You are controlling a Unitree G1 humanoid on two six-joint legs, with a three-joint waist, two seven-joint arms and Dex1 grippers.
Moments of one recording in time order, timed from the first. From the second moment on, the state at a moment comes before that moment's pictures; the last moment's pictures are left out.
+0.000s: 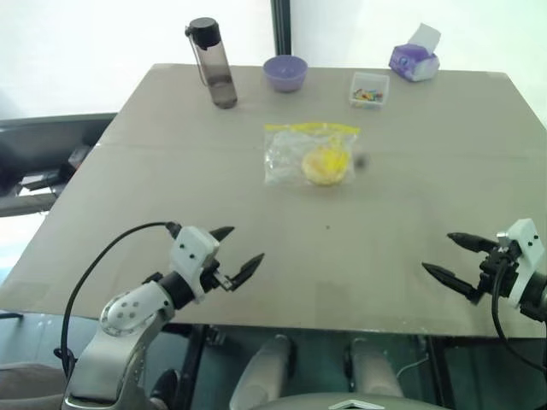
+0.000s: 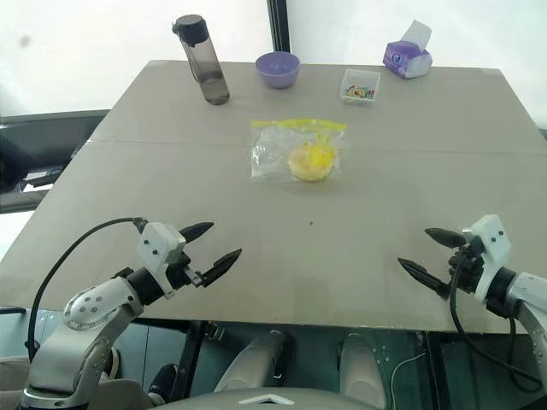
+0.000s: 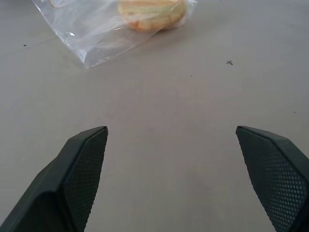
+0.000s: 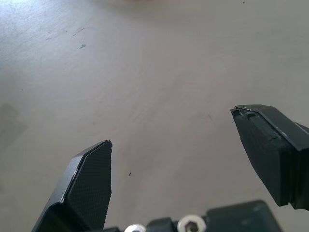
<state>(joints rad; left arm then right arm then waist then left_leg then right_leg) 0.21 0.56 0.13 -0.56 -0.34 0.39 -0.63 0.23 -0.75 -0.36 -0.39 0.43 0.41 0.89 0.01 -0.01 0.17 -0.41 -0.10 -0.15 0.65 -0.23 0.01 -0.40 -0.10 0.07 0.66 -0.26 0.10</state>
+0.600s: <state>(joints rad) 0.20 0.56 0.13 -0.54 -0.33 0.38 -0.63 0.20 -0.75 -0.33 -0.35 0.41 0.39 0.89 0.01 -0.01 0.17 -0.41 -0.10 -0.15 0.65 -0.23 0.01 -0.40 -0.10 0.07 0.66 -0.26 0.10</state>
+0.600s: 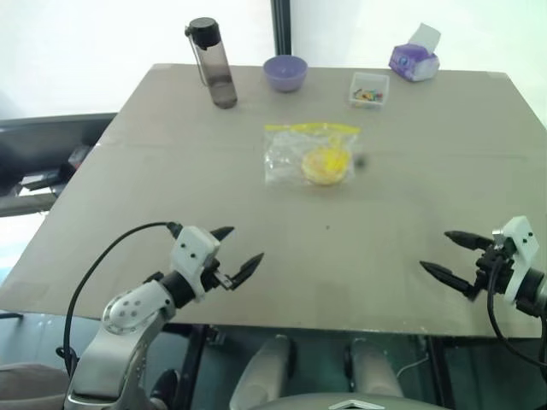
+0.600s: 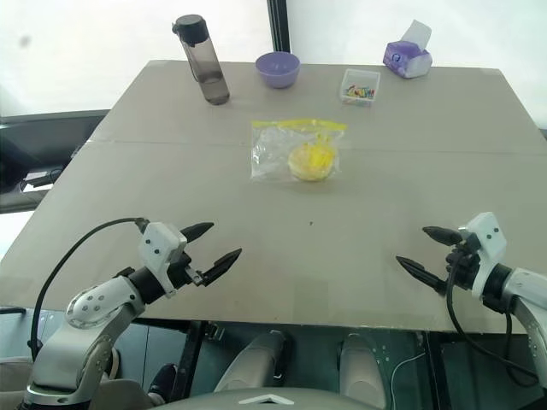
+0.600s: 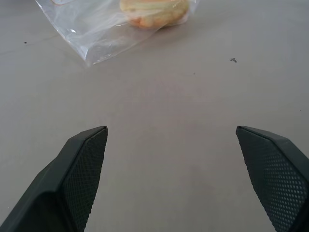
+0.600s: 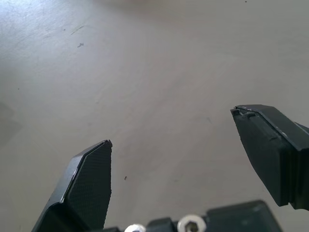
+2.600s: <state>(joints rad) -1.20 0.20 0.35 1.31 -0.34 0.19 -0.40 -0.06 -0.68 -0.17 -0.42 0.41 0.43 0.75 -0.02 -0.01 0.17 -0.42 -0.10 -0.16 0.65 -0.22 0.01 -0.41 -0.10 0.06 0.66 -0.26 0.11</state>
